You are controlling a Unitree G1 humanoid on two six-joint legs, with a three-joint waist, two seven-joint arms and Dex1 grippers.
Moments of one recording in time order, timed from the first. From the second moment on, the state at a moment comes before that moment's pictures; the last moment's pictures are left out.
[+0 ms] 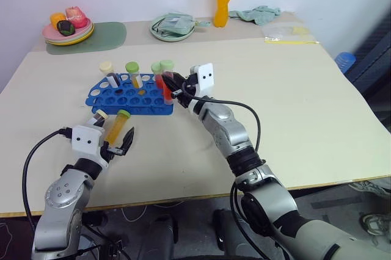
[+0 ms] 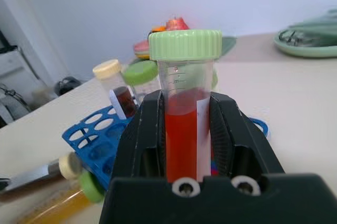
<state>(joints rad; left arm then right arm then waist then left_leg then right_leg) 0.16 0.39 0.25 -0.43 -0.27 0.29 -0.32 -0.82 0.13 0.13 0.55 0.25 0.07 0.37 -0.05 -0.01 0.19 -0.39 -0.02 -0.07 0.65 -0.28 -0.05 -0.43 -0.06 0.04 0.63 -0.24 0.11</state>
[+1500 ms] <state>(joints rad) 0.19 0.38 0.25 -0.46 -0.27 0.30 -0.32 -0.86 0.14 0.20 0.79 0.11 -0.19 0.43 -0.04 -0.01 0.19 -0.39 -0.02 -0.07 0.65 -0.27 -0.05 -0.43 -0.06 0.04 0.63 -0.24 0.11</state>
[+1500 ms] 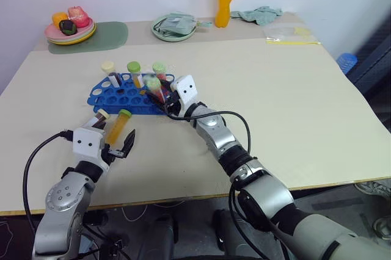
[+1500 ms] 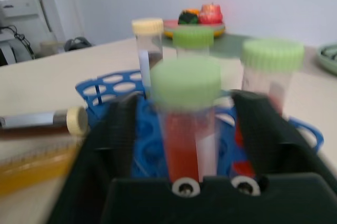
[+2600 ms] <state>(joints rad) -0.69 0.91 -0.10 -0.19 -0.57 1.61 -0.37 -0.55 -0.39 0.31 -0.10 0.21 0.30 1.02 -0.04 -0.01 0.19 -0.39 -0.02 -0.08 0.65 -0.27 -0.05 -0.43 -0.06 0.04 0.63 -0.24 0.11</state>
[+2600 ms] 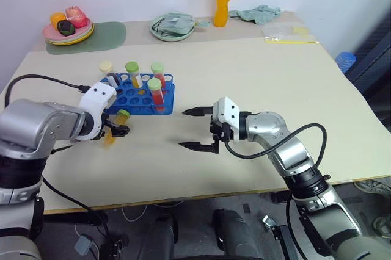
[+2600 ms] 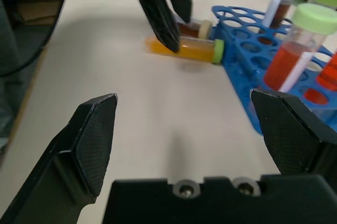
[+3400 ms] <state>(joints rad) -0.54 0.94 0.02 -0.25 -0.54 1.51 -0.48 -0.48 -0.38 0.34 -0.18 0.22 0.35 0.97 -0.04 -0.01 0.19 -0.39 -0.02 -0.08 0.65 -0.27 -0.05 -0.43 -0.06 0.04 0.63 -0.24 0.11</state>
